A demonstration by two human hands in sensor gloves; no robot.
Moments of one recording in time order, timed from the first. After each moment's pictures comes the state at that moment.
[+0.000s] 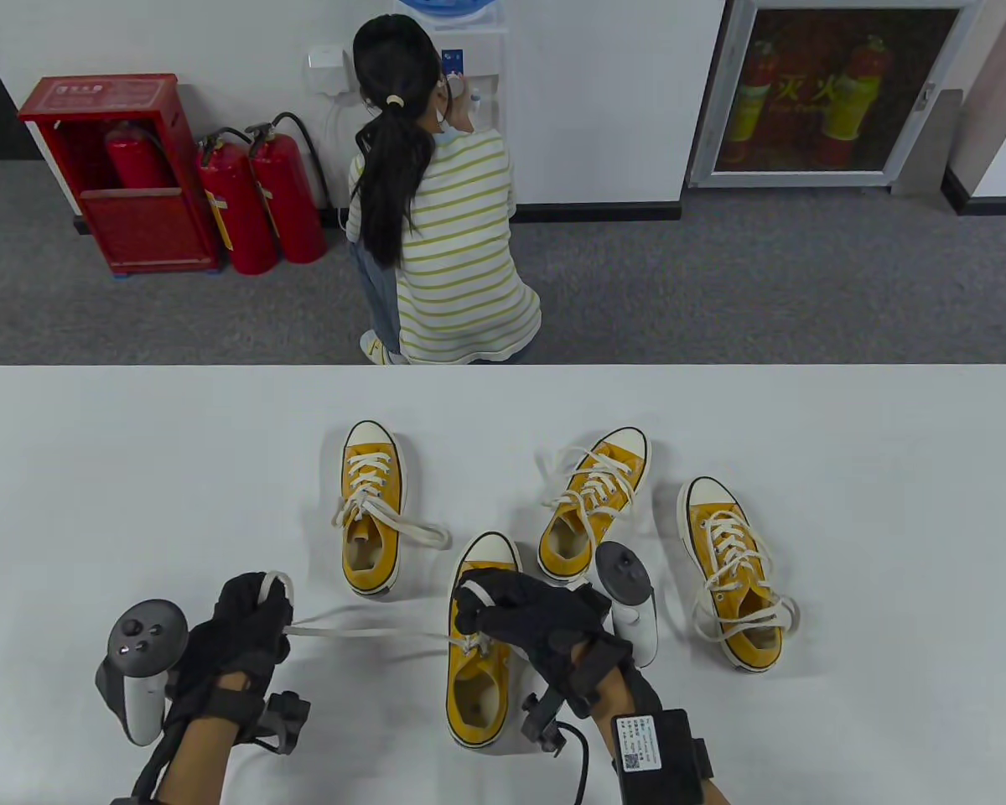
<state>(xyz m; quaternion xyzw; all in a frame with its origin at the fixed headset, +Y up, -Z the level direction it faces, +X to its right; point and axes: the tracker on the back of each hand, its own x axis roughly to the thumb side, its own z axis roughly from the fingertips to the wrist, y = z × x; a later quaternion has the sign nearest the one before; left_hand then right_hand) -0.325 -0.745 -0.279 0.02 0.08 0.55 0.83 0.052 -0.745 -0.324 0.17 0.22 0.65 0.71</state>
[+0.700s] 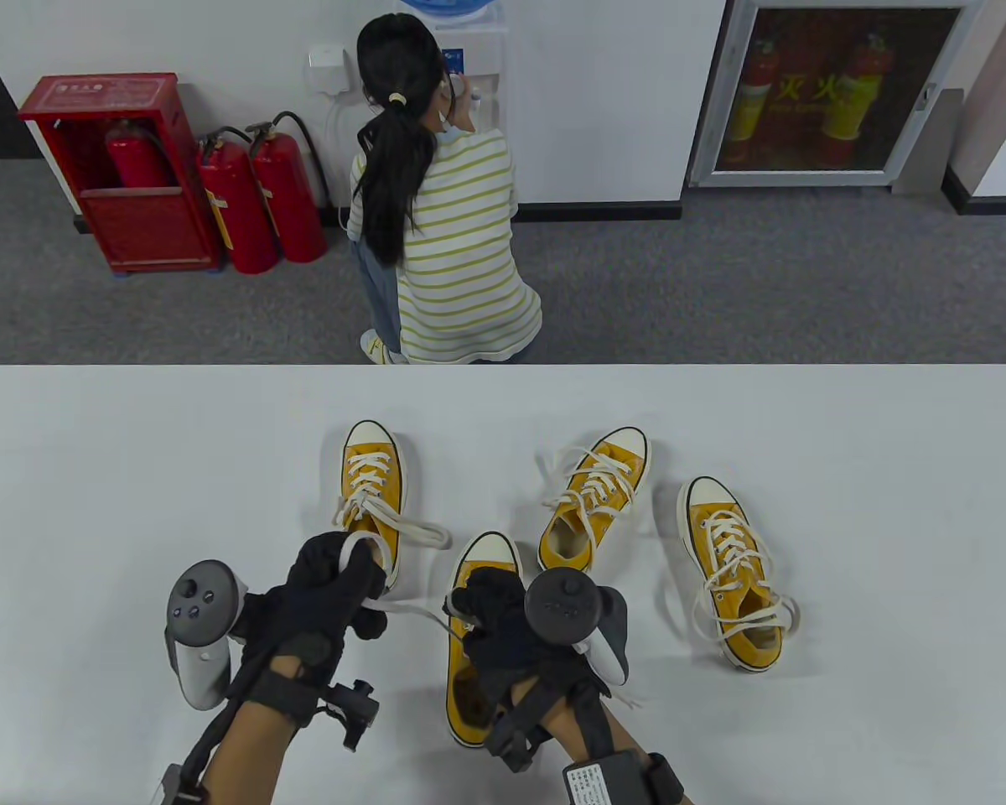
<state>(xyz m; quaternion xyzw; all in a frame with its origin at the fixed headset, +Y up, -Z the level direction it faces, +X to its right) -0.226 -0.655 -0.281 -0.01 -0.11 0.65 0.75 0.024 -0.728 -0.300 0.16 0.08 0.87 0.46</state>
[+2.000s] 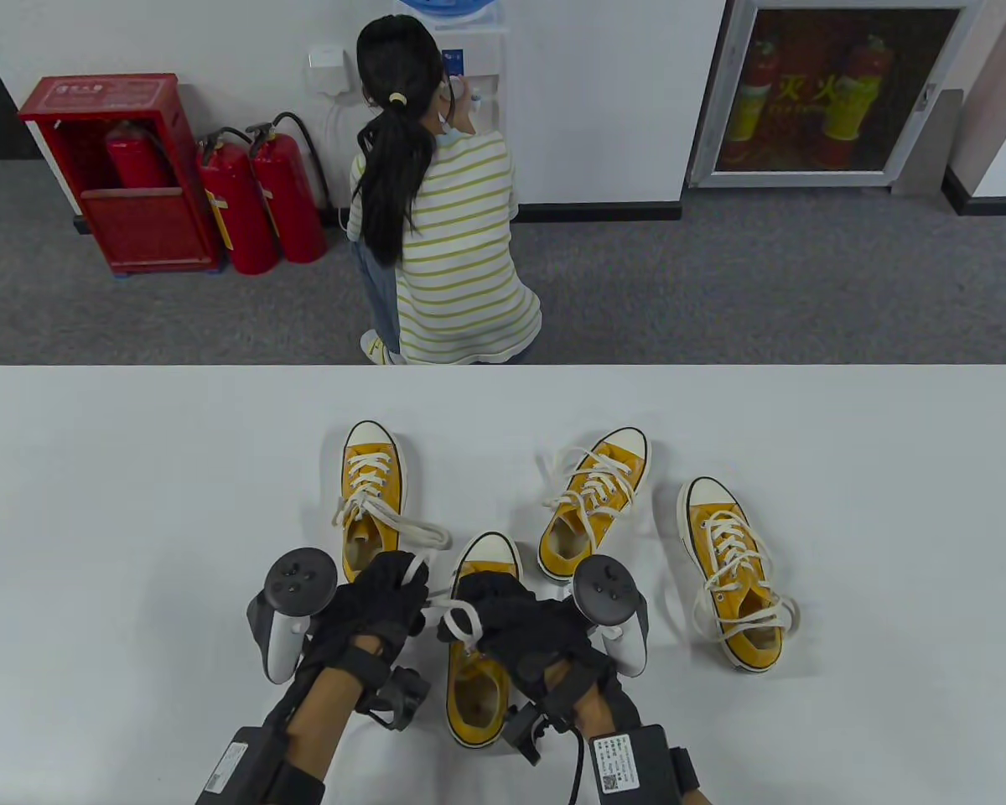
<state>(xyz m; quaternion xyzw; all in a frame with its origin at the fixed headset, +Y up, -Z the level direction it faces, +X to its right) -0.201 -0.755 -0.321 -0.09 0.01 0.52 0.85 0.044 -0.750 -0.317 0.18 0.15 0.72 0.65</state>
